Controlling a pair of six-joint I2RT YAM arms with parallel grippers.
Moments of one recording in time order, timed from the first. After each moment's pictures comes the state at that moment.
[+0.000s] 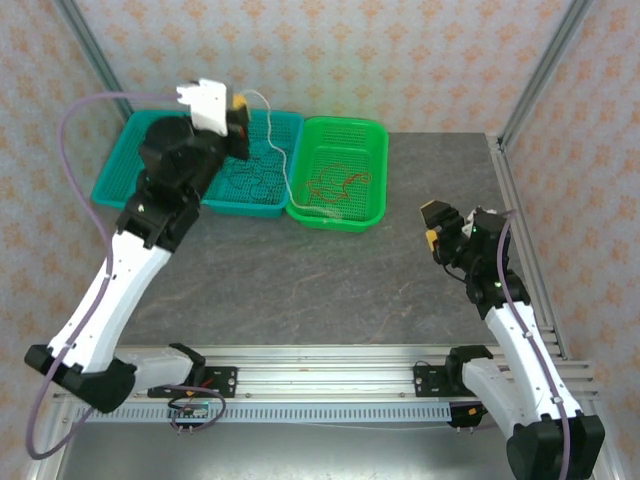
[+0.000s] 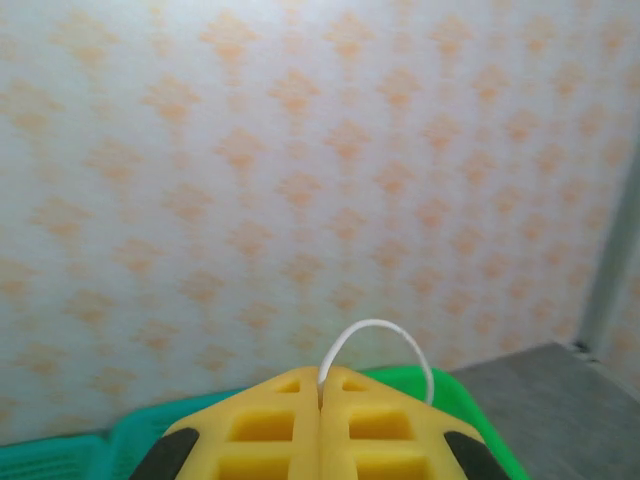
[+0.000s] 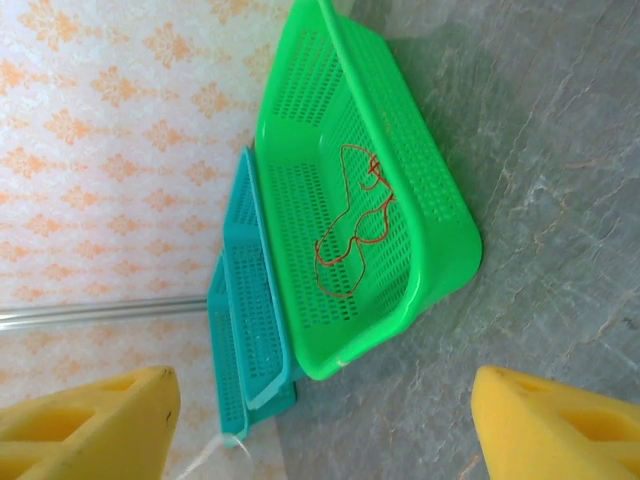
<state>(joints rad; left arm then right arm) -0.36 1.26 1.59 -0.29 -0.17 0.03 0.08 0.79 0.65 -0.27 -0.34 1.23</state>
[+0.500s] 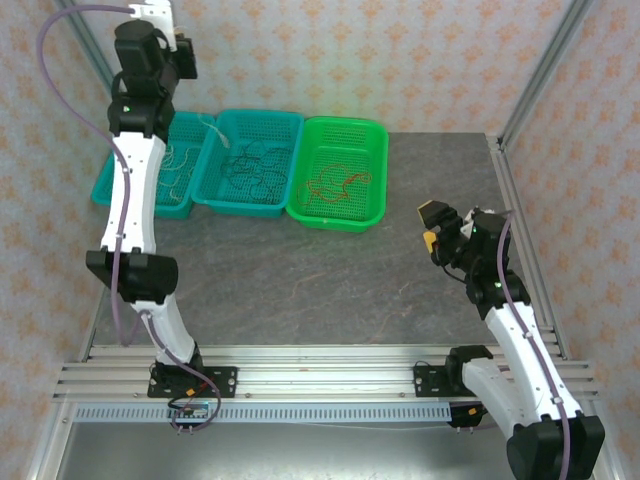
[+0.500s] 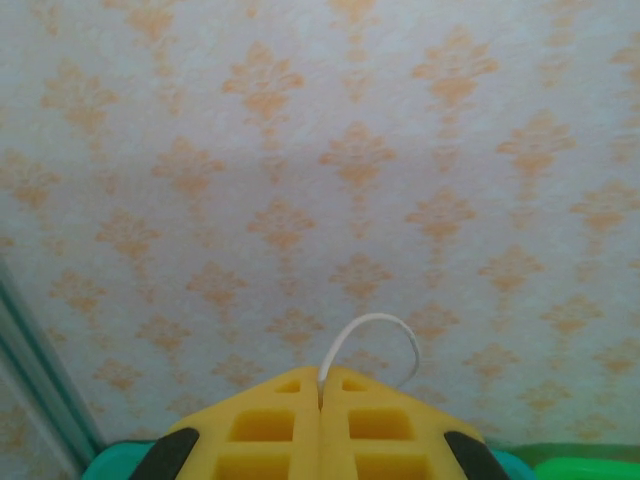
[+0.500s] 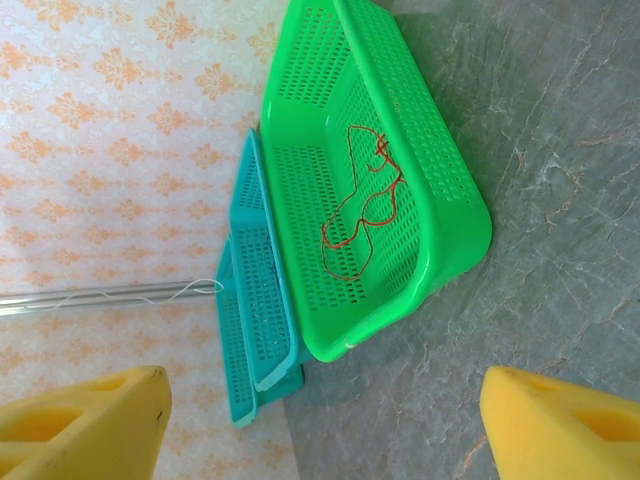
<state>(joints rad) 0.06 1.91 2.36 -0.53 -0.09 0.02 0.08 0.78 0.65 -0.27 -0.37 1.24</state>
